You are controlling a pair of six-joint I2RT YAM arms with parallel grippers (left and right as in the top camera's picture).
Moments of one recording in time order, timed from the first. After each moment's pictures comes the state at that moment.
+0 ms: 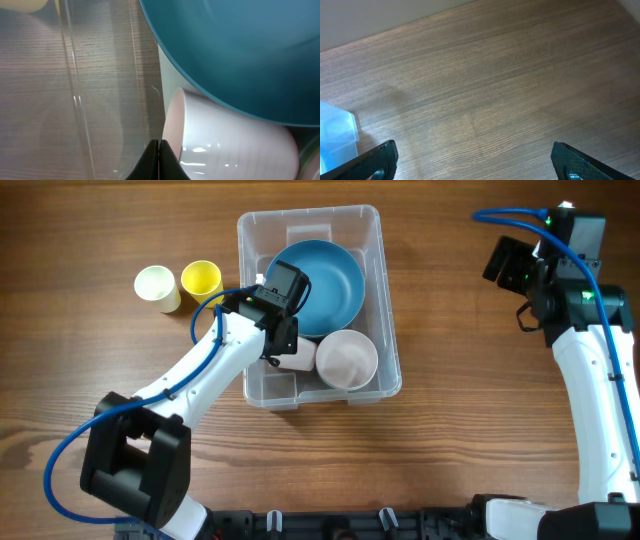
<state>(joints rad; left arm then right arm) -0.47 1.74 1.24 -0.83 -0.21 -0.41 -0.05 1.45 1.35 -0.71 0.22 0.24</state>
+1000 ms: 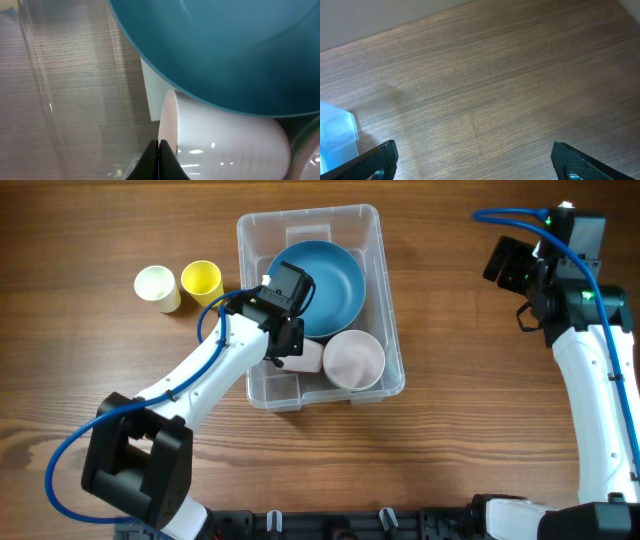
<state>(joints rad) -0.49 1.74 1.25 -0.82 -0.15 -0.41 -0.05 1.45 1.35 -0.71 0.22 0.24</state>
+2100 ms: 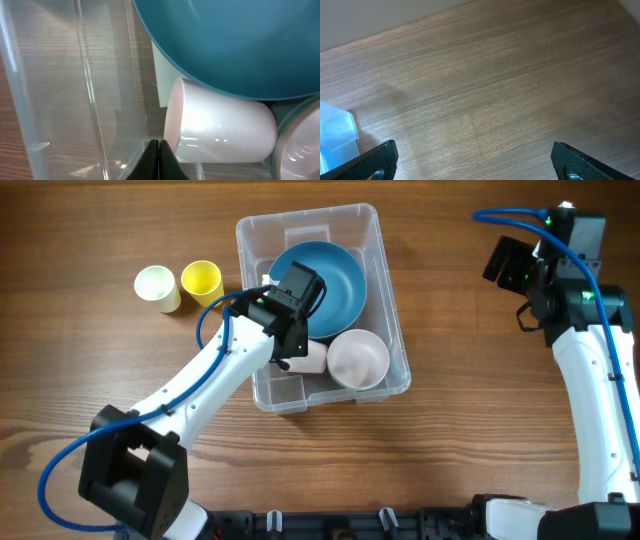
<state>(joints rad) -0.54 1.71 1.31 -0.95 -0.22 -0.53 -0.05 1.45 1.35 -0.71 0.22 0.24</state>
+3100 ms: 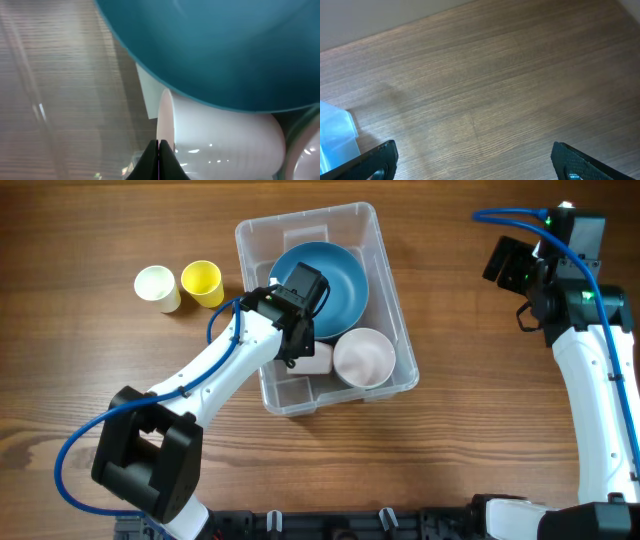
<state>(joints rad) -0.54 1.78 1.31 -0.89 -0.13 -0.53 -0.05 1.45 1.35 -0.71 0.22 0.24</state>
